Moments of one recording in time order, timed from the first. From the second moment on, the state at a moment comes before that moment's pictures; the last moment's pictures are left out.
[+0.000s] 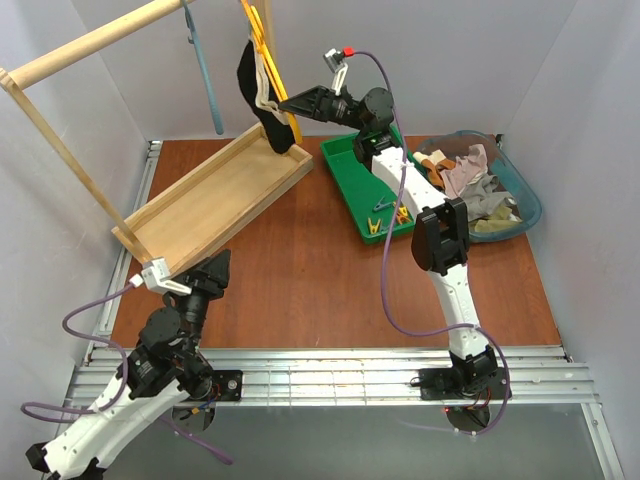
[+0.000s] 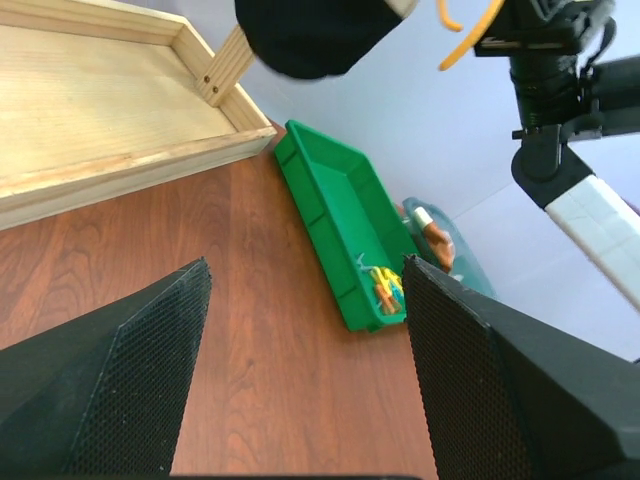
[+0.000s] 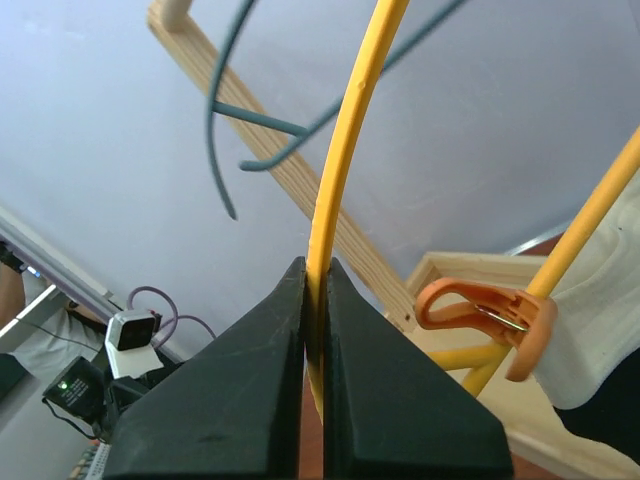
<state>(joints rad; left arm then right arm) -0.81 0.06 0.35 -0.20 -0.69 -0.69 0.50 2.41 2.35 0.68 -0.94 1.17</state>
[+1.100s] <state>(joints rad) -0.69 0.91 0.57 0.95 -0.22 -0.50 0.64 1.72 1.05 1.16 -1.04 1.12</state>
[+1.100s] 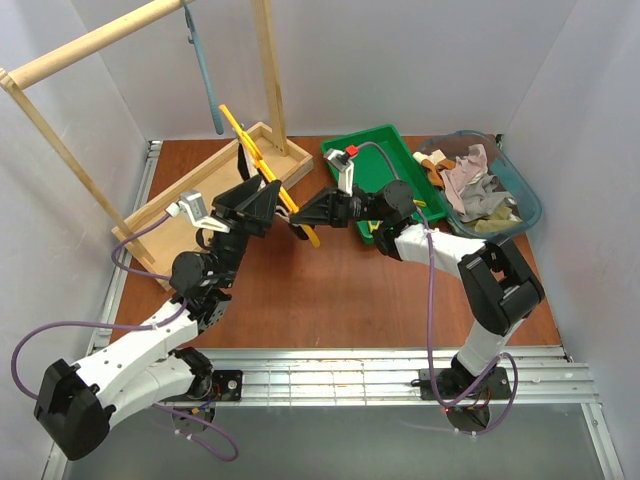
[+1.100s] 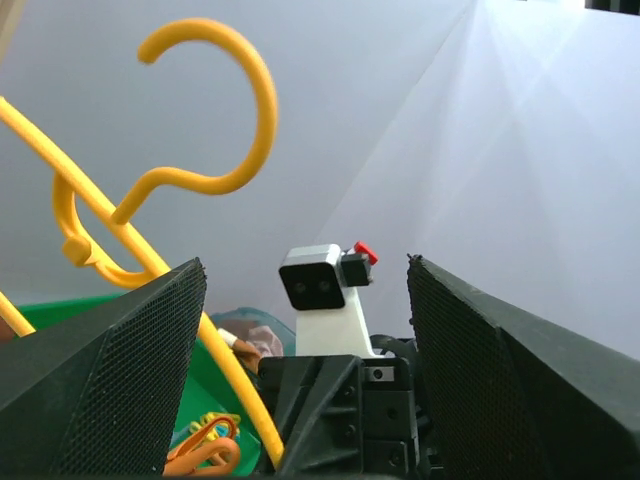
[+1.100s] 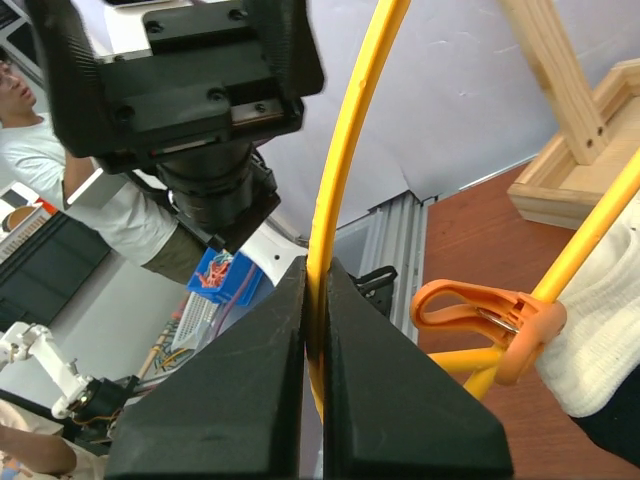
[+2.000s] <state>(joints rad) -0.68 0.85 0.52 0.77 -0.12 -0.69 0.77 1.63 1.00 1.16 -1.04 1.07</state>
